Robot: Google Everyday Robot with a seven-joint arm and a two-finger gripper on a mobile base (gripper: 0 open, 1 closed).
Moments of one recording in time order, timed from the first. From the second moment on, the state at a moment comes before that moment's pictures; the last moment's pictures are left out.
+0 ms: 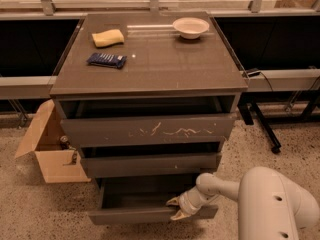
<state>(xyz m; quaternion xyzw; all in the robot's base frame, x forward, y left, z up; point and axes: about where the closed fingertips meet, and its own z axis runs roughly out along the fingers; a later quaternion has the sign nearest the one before) 0.498 -0.082 0.180 -0.78 0.54 0.23 0.22</state>
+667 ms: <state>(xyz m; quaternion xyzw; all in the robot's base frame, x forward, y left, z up) 0.477 -0.073 0.205 -0.79 0.52 0.24 0.23</state>
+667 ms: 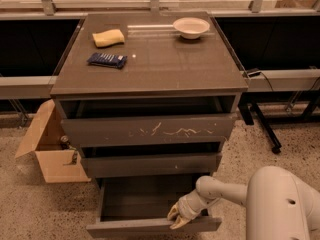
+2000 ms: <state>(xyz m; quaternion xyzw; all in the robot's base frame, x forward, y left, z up) 0.488 -0.108 0.244 -0.76 0.53 0.24 0.27</state>
